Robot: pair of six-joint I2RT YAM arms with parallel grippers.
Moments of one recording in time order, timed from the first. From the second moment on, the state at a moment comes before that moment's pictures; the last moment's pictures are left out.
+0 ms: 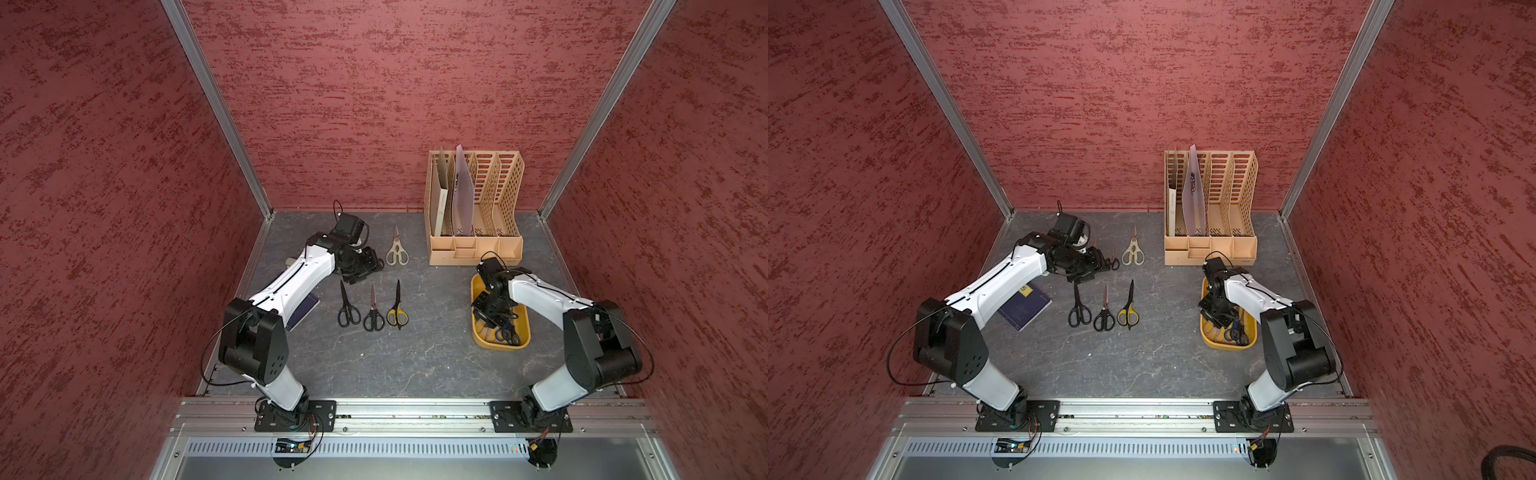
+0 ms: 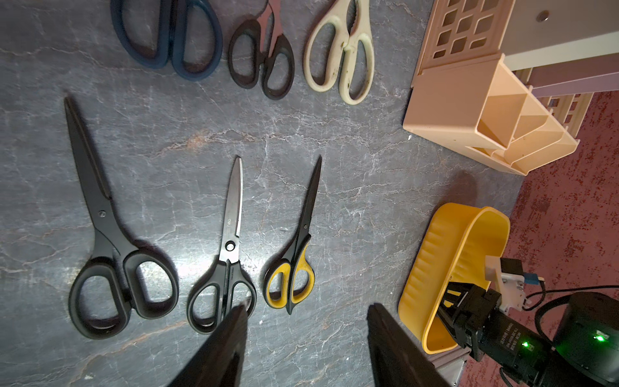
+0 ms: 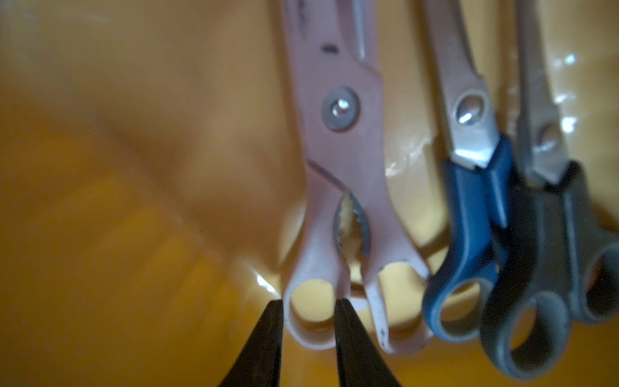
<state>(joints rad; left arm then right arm) -0.37 1.63 1.38 -0.87 0.28 -0.74 0.27 1.59 0.92 -0.85 -0.09 1.07</state>
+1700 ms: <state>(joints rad) -0.37 1.49 1.26 -0.87 0.25 -0.76 0.30 1.59 0.87 -0.70 0.01 1.18</state>
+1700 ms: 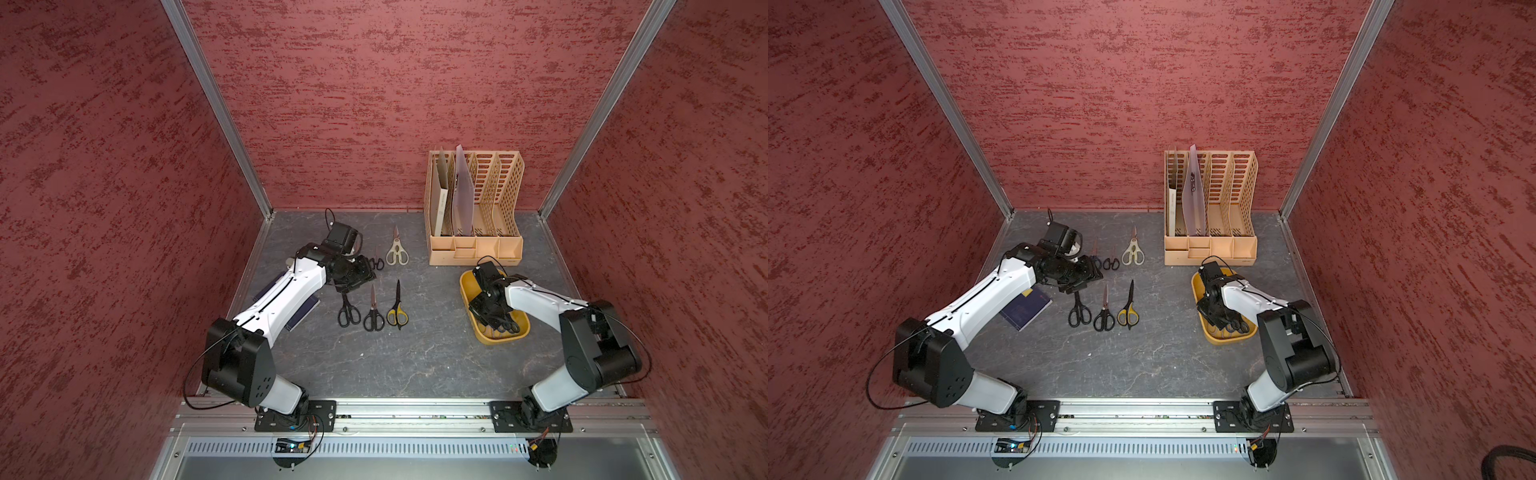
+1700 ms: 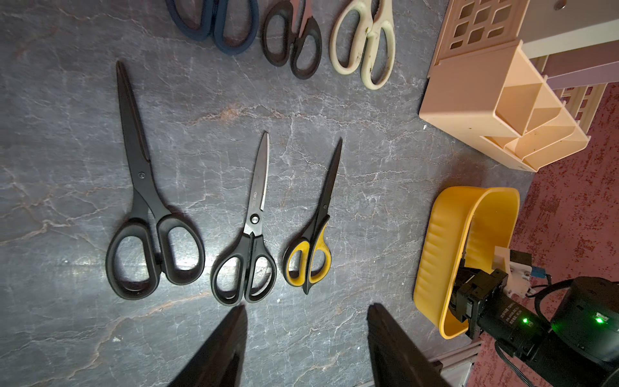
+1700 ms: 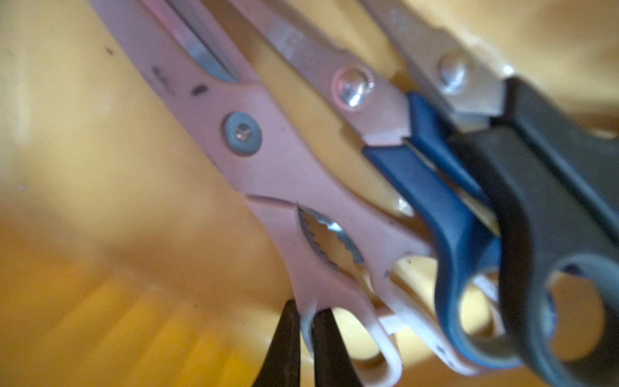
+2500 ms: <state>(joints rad) -0.27 1.49 1.23 -0.76 0.32 -0.75 0.30 1.42 1.09 -0.88 0.02 1.01</state>
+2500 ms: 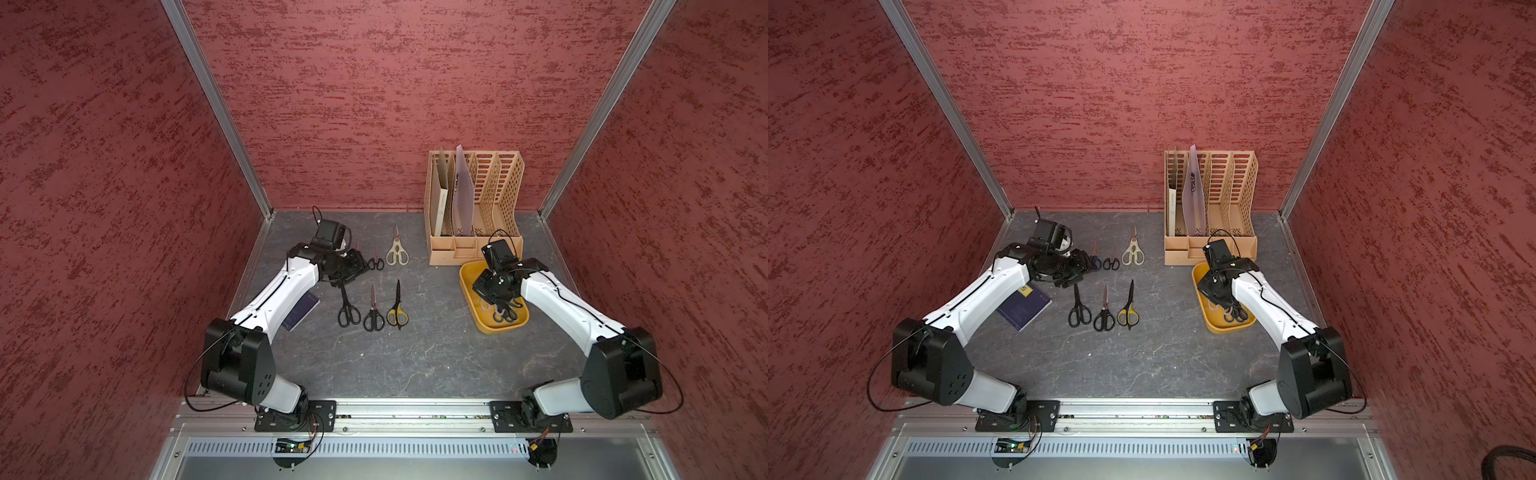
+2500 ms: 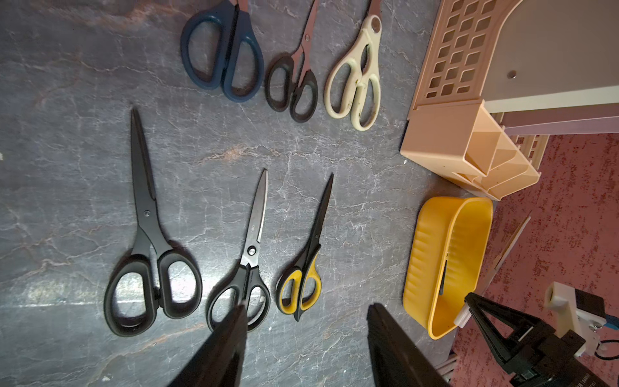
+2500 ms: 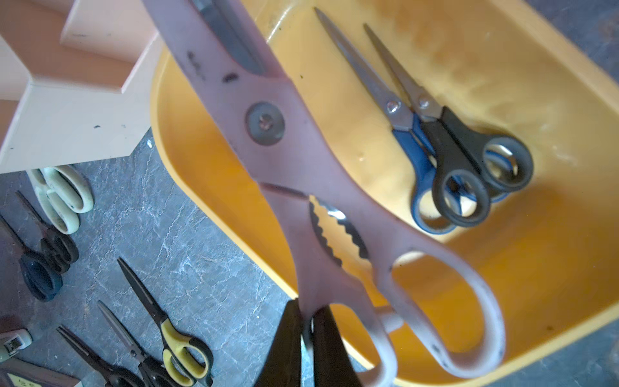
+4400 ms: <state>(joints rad) -0.13 1.40 1.08 -0.74 0.38 -0.77 0.73 1.95 1.45 -0.83 -0.01 1.20</state>
